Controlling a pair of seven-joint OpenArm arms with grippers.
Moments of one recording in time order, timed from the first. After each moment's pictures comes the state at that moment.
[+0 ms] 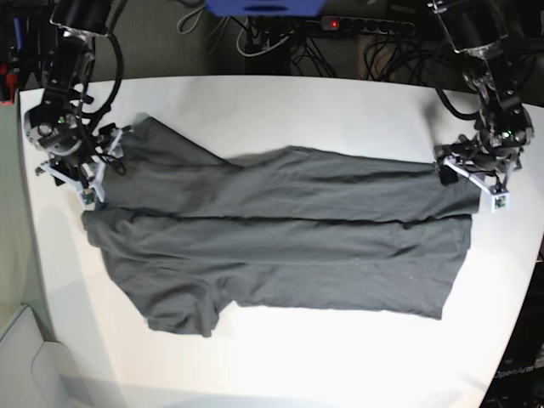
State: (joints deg) left arm 2.5 -13.2 -27.2 82.6 -11.2 -16.4 46.4; right arm -6.5 6.9 24.7 95.4 -8.9 40.1 -46.4
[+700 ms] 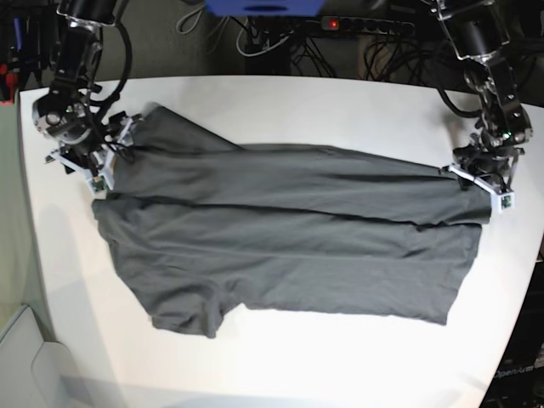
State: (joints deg) left arm 1.1 -14.2 -27.2 73.2 -11.7 -16.5 36.0; right arm -9.0 5.1 24.3 95.3 -8.3 40.1 -45.5
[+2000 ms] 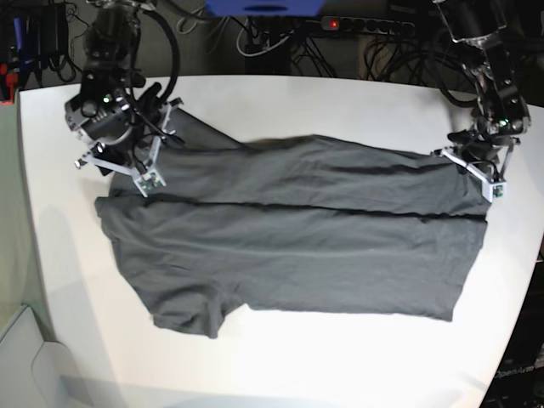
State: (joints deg) left arm 6.0 -13.1 -26.8 82.2 -12.2 -16.8 43.0; right arm -11.6 -2.0 10.9 113.9 -9.0 40.1 -70.2
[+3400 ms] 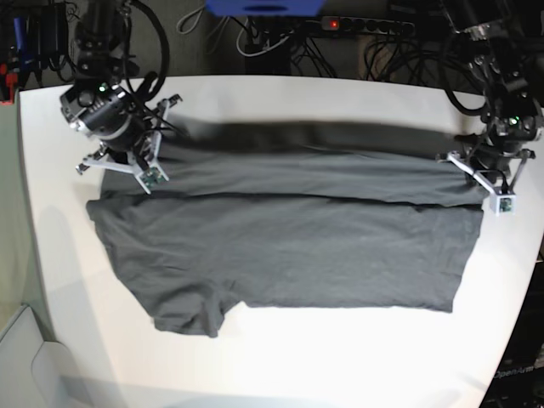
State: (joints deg) left arm 7.9 -13.0 -27.1 99.0 -12.1 -17.3 52.7; right arm -14.8 2.5 8.7 115.6 -8.4 40.1 -61.5
